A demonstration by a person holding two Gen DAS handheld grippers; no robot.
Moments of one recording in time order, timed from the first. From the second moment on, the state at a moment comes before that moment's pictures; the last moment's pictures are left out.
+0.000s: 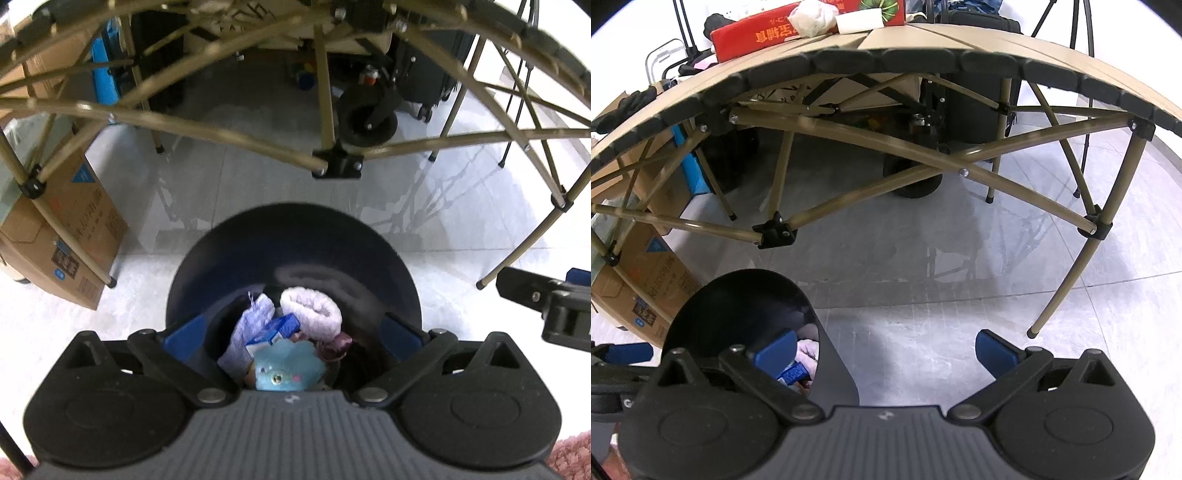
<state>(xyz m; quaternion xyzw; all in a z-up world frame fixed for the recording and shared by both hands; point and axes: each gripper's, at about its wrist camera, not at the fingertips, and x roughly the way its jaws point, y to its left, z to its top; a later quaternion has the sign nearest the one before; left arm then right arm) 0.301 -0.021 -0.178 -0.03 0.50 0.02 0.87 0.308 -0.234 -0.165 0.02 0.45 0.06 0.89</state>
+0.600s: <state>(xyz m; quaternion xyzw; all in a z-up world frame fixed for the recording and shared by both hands) 0.263 0.001 -0.100 -0.06 0.38 0.02 0.92 0.271 -0.242 -0.091 0.05 0.32 0.13 0.94</state>
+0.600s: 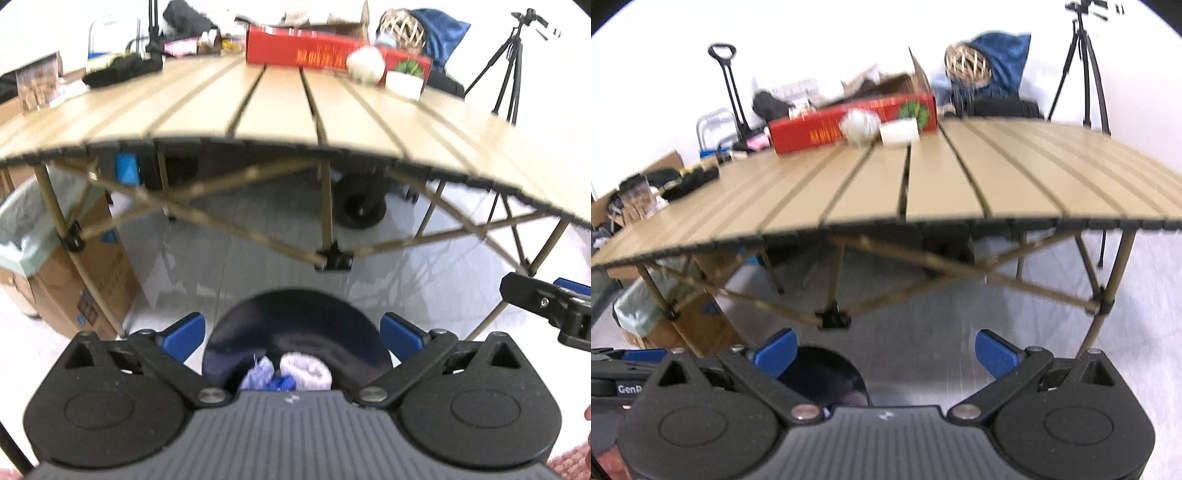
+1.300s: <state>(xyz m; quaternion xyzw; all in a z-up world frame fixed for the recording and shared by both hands) 0.274 -0.007 -0.028 -0.04 0.24 0.02 0.97 0.270 -0.243 -0.019 0.00 0.13 0.14 0.98</state>
